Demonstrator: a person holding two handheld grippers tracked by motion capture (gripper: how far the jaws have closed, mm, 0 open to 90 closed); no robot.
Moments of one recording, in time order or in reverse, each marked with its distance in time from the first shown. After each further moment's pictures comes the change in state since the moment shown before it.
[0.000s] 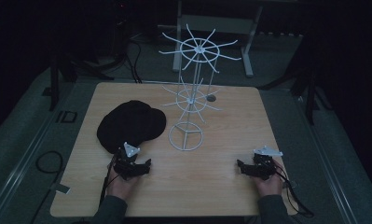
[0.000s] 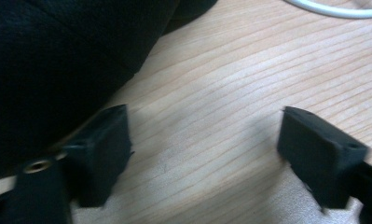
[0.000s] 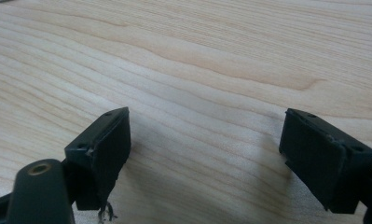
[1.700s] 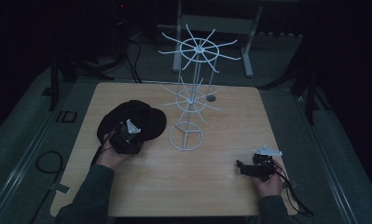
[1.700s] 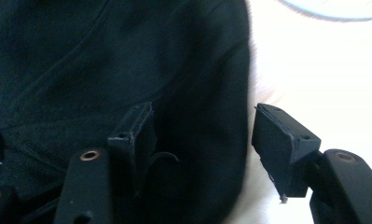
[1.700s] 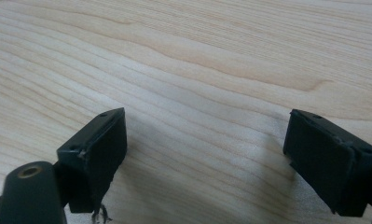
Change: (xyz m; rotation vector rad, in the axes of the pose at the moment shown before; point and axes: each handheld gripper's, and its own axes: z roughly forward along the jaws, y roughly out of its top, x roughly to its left) left arm 0.045 0.068 0.014 0.171 -0.009 0.310; right arm 0.000 0.001 0.001 0.008 0.010 -0.009
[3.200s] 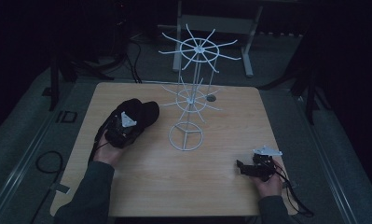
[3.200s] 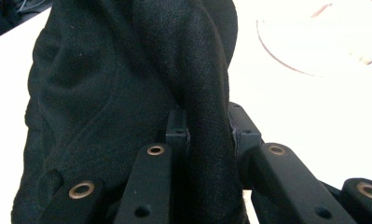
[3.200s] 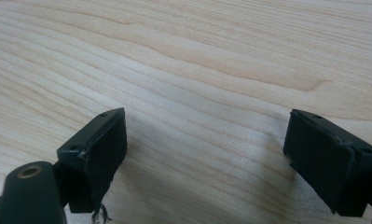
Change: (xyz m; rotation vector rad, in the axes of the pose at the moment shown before) left arm 0.006 0.019 -0.045 -0.129 0.010 -0.050; right arm 0.000 0.000 0.000 0.000 0.000 0.000
